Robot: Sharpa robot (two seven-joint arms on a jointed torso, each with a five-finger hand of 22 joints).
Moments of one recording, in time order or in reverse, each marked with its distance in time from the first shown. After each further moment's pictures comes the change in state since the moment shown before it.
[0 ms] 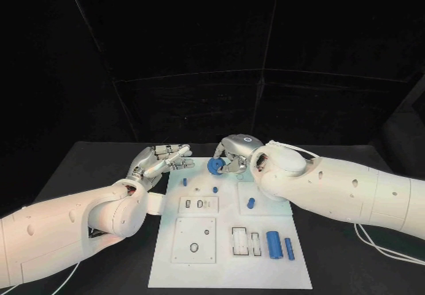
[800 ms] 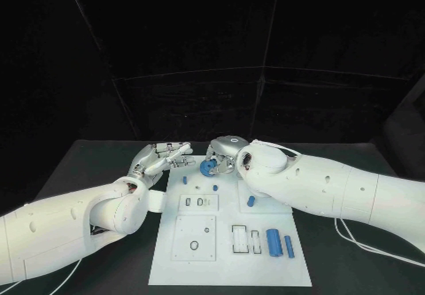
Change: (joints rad) left arm 0.000 0.006 0.000 -0.006 0.000 0.000 0.002; left_hand 0.000 0.000 0.000 -0.005 0.000 0.000 0.000 0.000 0.000 0.000 0.000 0.000 0.000 0.000 0.000 -0.004 0.001 0.000 0.000 0.000 0.000 -0.001; right arm -0.016 0.125 -0.002 -0.144 -0.013 0.058 0.027; right_hand -0.022 -0.012 0.015 0.001 0.004 -0.001 0.000 -0.014 0.001 -0.006 0.006 -0.009 0.001 0.000 0.000 0.000 0.000 0.000 0.000 0.000 0.000 0.000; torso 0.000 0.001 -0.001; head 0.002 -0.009
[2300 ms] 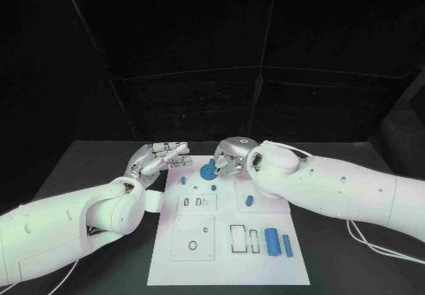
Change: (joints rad) left arm 0.000 -0.006 0.000 -0.002 0.000 0.000 -0.001; left_hand 0.000 0.000 0.000 0.000 0.000 0.000 0.000 0.000 0.000 0.000 0.000 0.000 0.000 0.004 0.004 0.000 0.000 0.000 0.004 -0.003 -0.002 -0.001; right arm -0.002 -0.097 -0.001 0.080 0.026 -0.007 -0.018; right_hand -0.130 -0.033 -0.017 0.058 0.020 -0.102 0.034 -0.077 0.001 -0.032 0.024 -0.054 -0.007 -0.004 0.018 0.000 0.000 0.000 0.012 0.020 0.004 0.000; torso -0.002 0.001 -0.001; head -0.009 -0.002
